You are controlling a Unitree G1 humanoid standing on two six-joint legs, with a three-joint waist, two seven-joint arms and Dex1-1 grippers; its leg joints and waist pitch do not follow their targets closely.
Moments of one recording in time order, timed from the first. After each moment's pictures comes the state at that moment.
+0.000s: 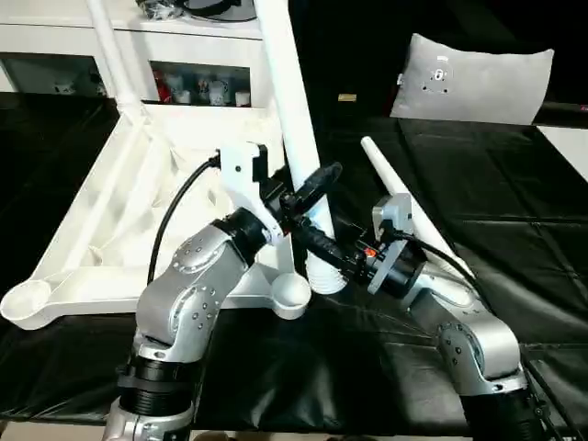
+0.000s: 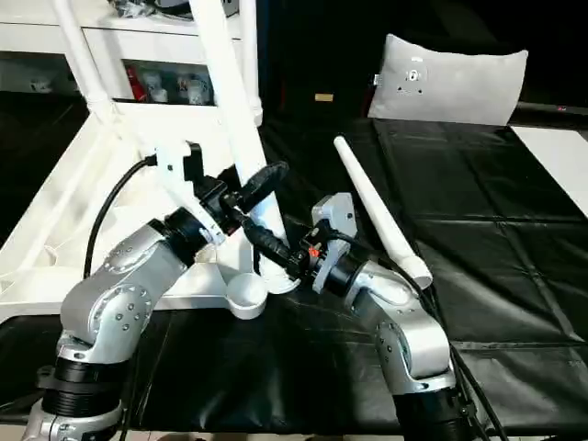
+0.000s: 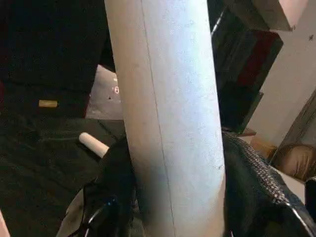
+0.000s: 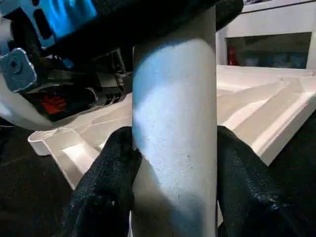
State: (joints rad) left arm -0.41 0.06 -0.06 -0.17 -0.48 0.51 -0.36; right arm -0.25 -0.13 0.09 -0.09 0.39 0.40 0.67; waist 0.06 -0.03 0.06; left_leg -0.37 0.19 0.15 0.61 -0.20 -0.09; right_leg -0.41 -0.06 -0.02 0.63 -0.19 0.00
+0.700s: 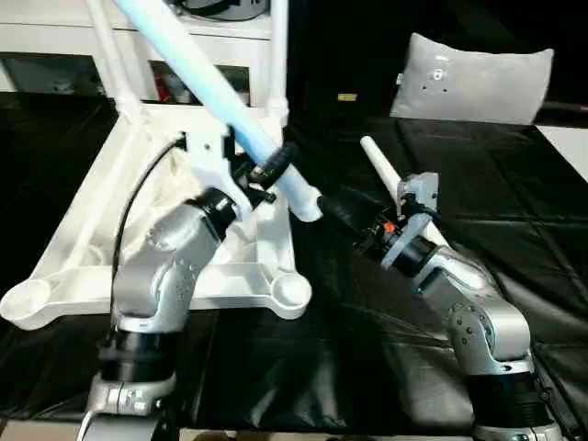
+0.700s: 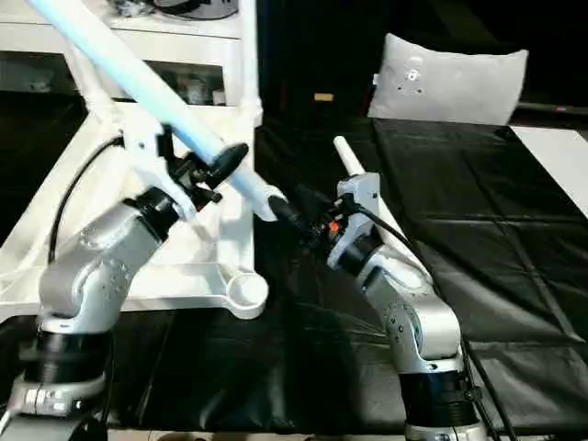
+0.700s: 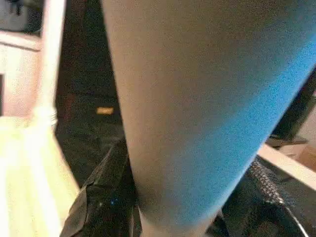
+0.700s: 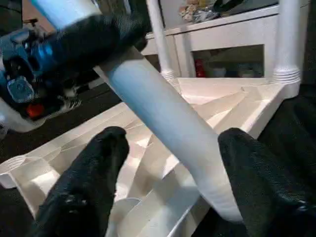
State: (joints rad) left arm -0.52 0.13 0.04 -0.05 -0.46 0.50 -0.33; right arm -0.32 -0.14 0.00 -0.04 0.44 0.44 0.60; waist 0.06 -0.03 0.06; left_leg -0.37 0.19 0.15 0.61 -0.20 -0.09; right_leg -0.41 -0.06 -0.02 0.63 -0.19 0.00
